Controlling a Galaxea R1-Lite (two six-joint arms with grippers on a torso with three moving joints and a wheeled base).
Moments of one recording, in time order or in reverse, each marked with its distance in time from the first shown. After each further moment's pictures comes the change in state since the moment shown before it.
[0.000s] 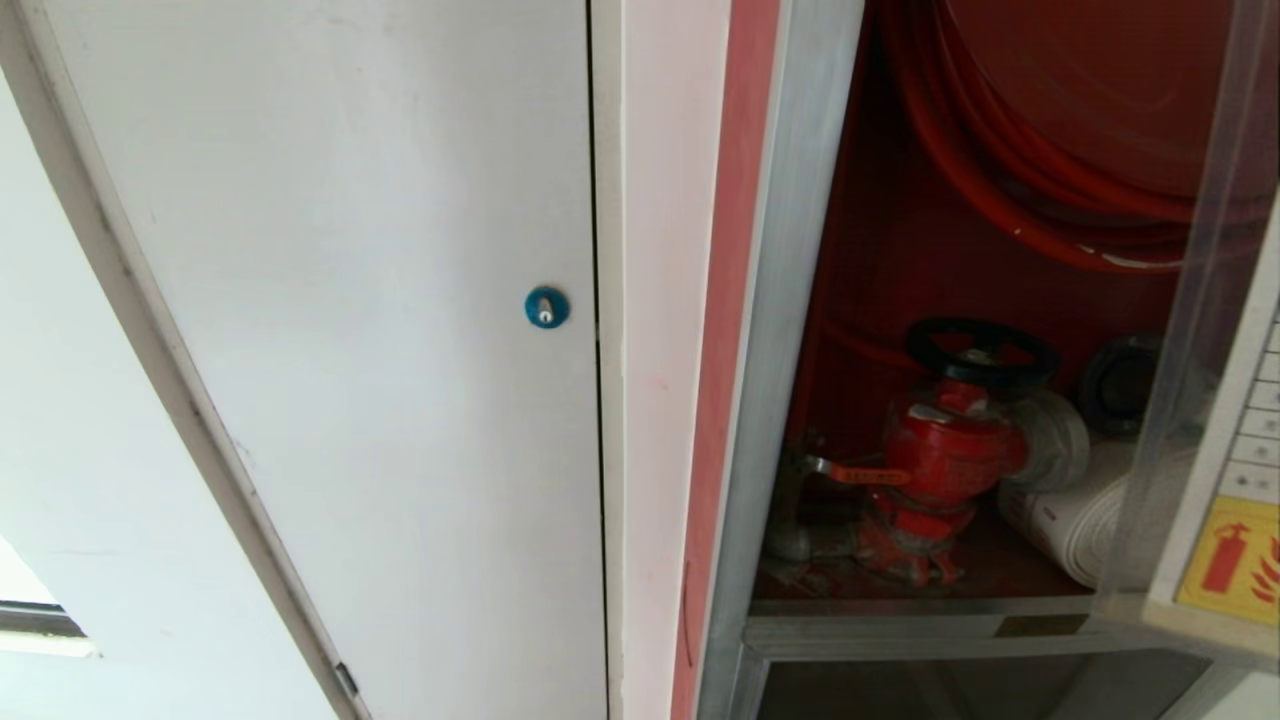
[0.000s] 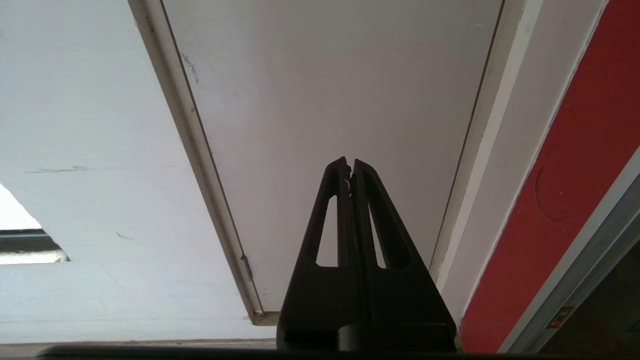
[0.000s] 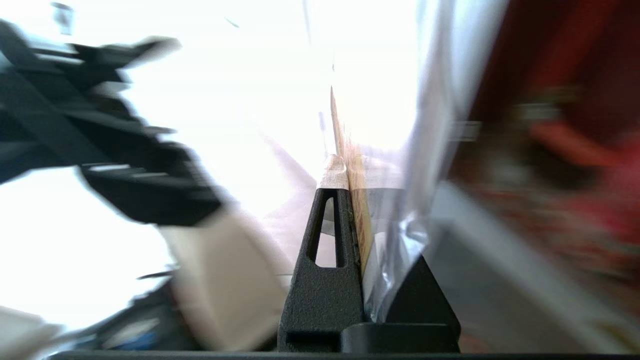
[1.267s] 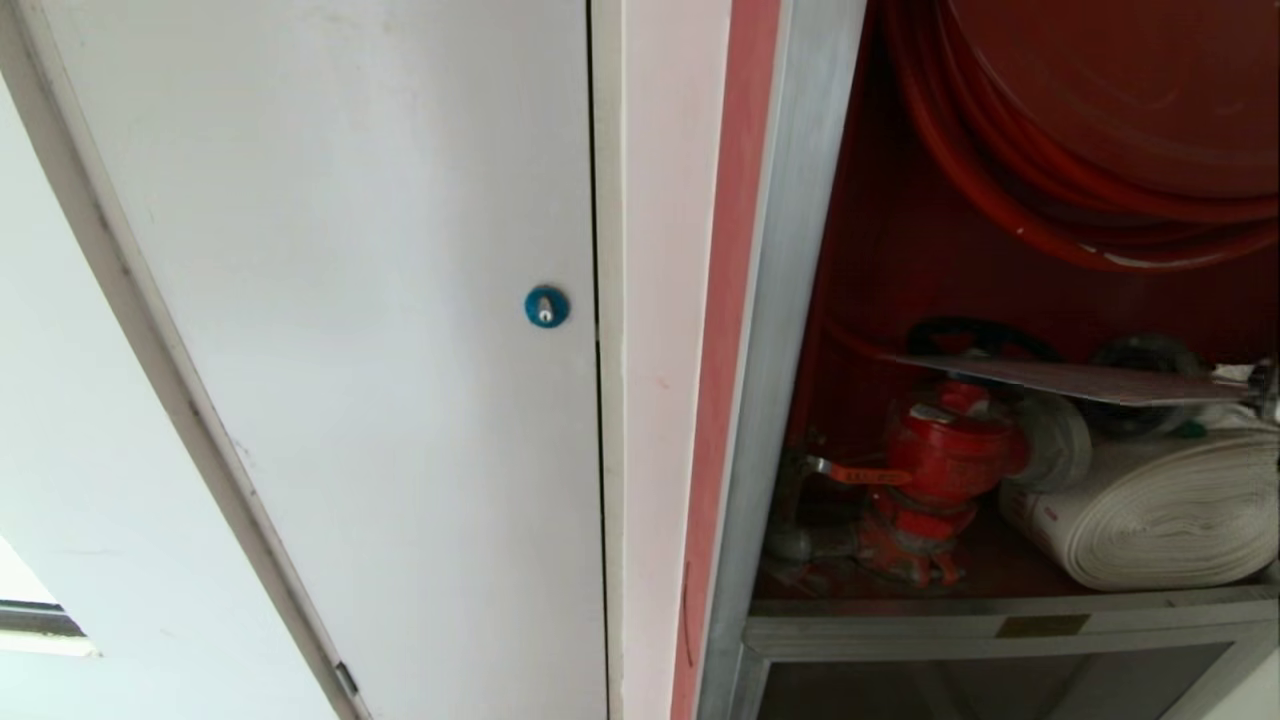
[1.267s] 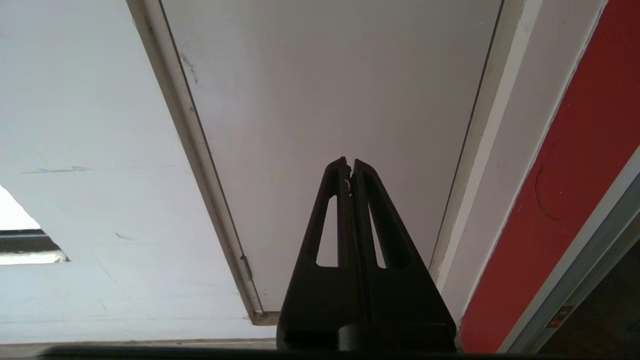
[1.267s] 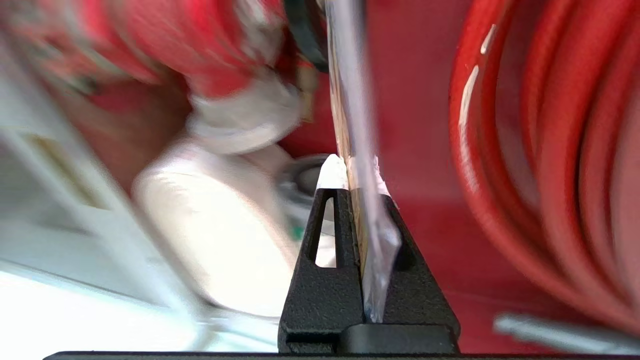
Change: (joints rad) left arm 0.000 0.000 0.000 0.000 0.000 0.000; right arm -0.321 0.331 0.128 -0.442 -0.601 -1.282
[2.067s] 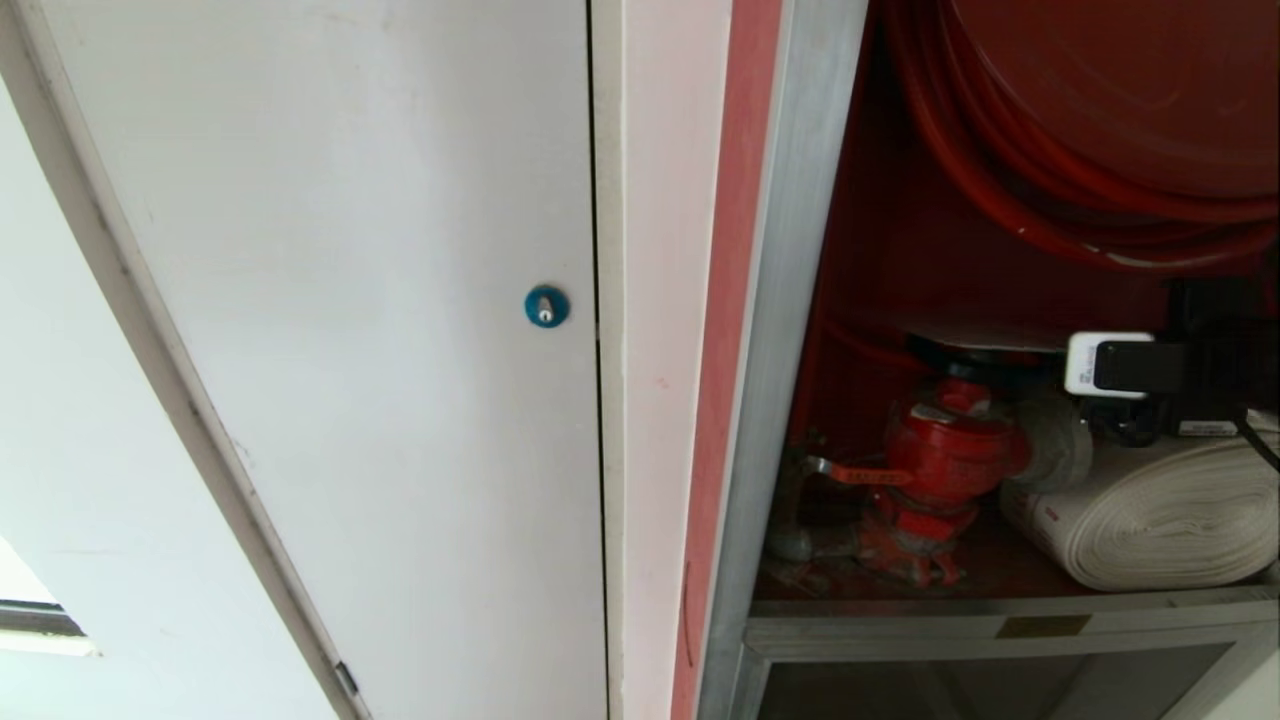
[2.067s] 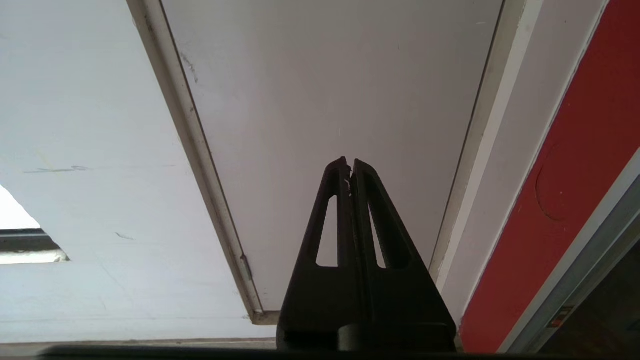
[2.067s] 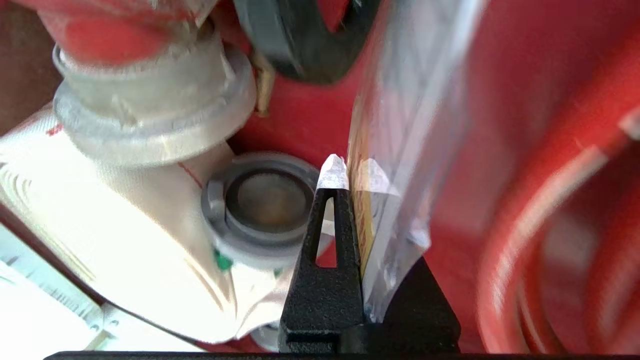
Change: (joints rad) left arm 0.000 0.000 0.000 0.000 0.000 0.000; right arm 0.028 0.366 -0.067 -0.292 -0.191 -0.252
